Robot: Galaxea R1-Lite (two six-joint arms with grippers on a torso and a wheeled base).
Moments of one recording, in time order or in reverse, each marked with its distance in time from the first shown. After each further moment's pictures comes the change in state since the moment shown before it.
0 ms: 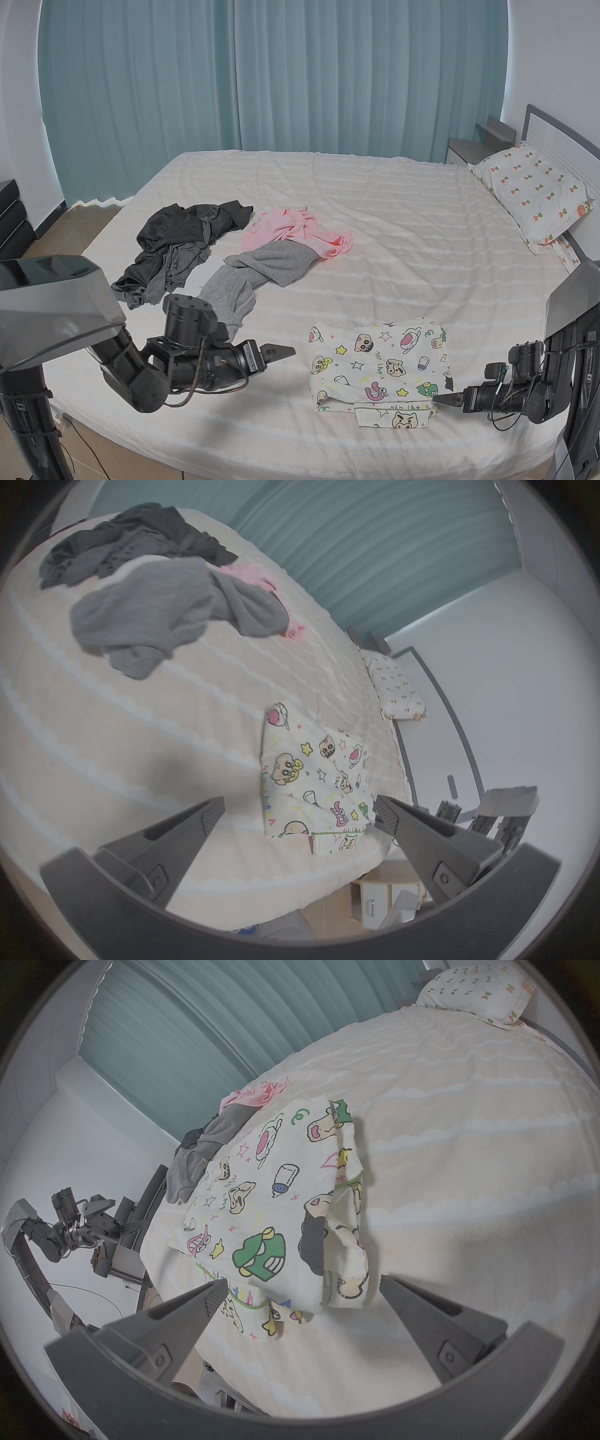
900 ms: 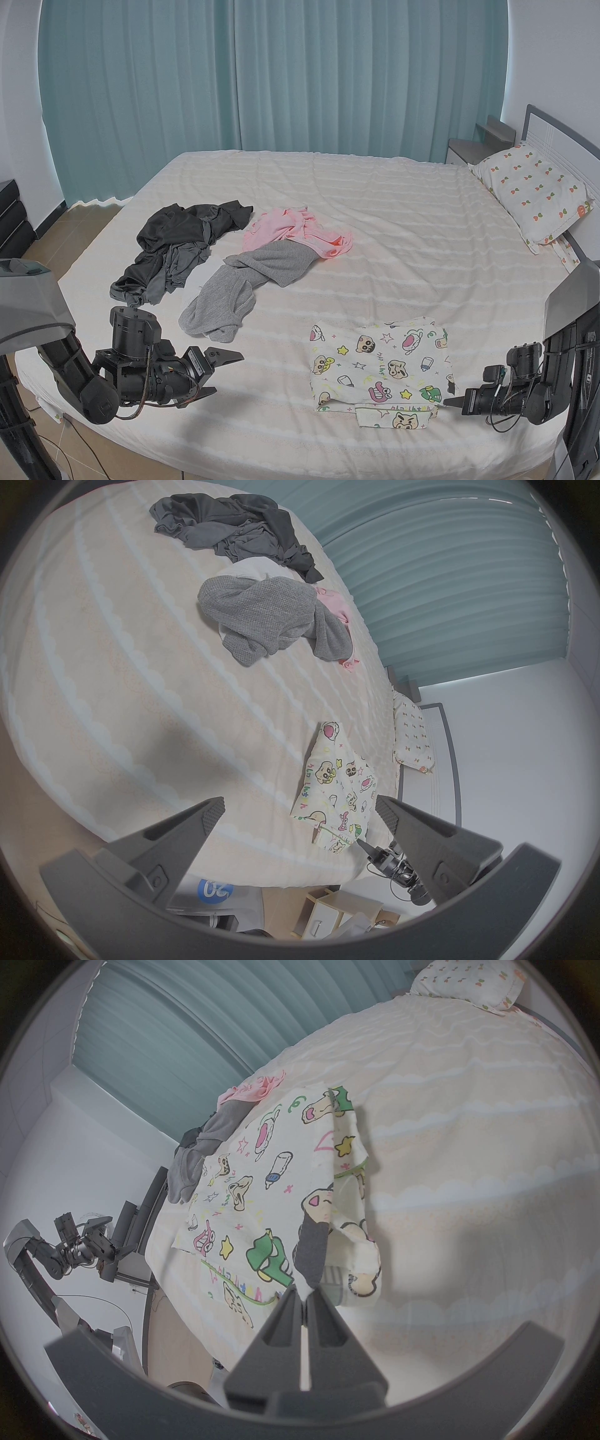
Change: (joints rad) left arm 0.175 -0.167 0.310 -0.089 -0.030 -0.251; right arm 0.006 -0.003 0.004 0.029 0.011 0.034
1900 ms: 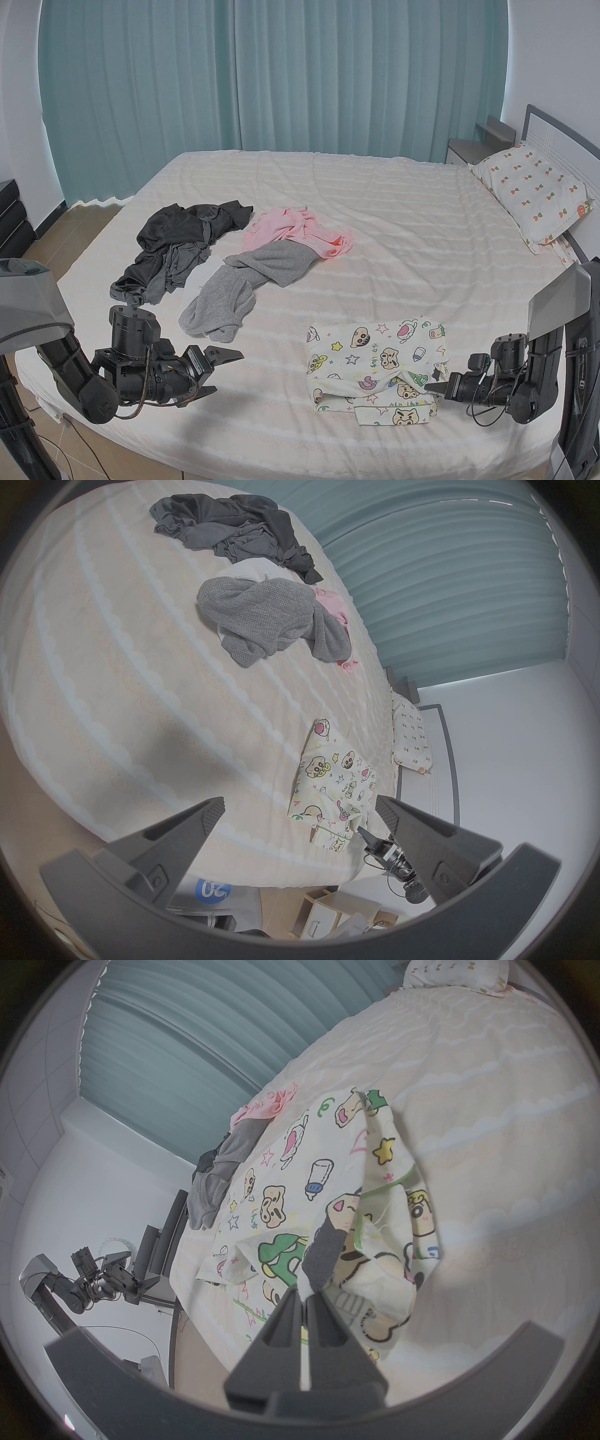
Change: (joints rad) left arm 0.001 -0.006 -0.002 0.000 -0.002 -0.008; right arm 0.112 0.019 -0.101 -0.096 0.000 0.252
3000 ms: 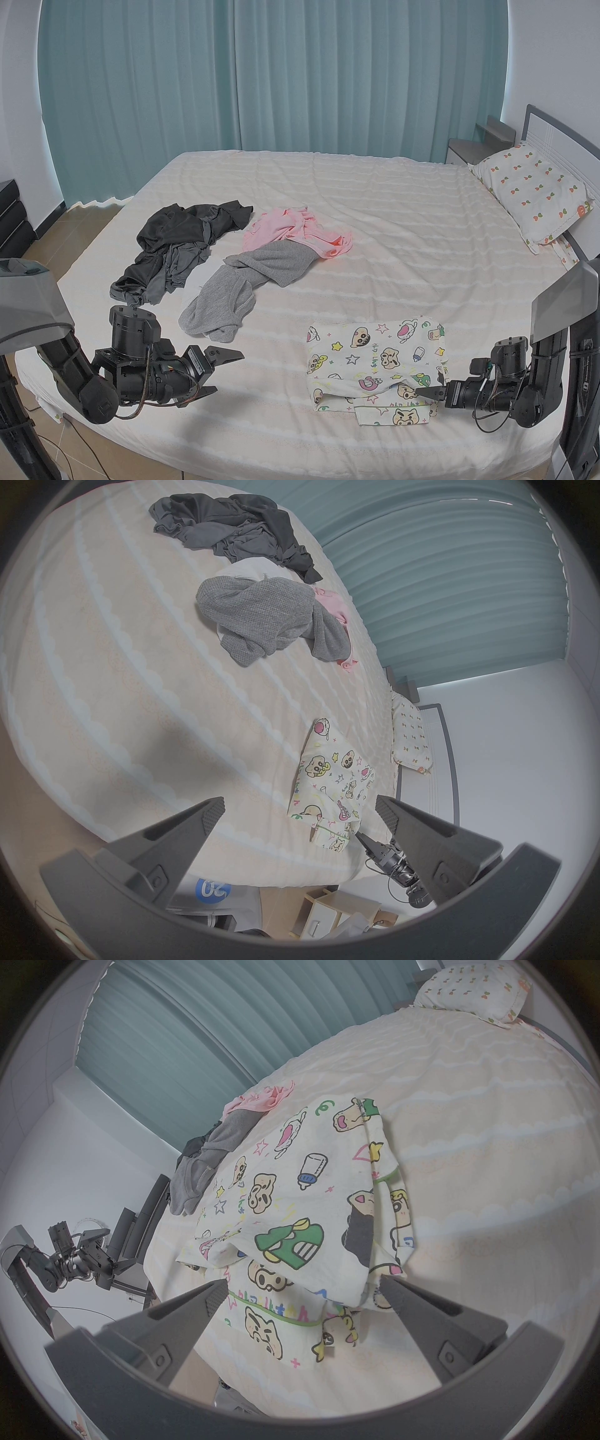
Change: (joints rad) left arm -0.002 0.000 0.000 0.000 -0.001 0.000; right arm 0.052 -0.047 0.049 0.049 -0.130 -0.099
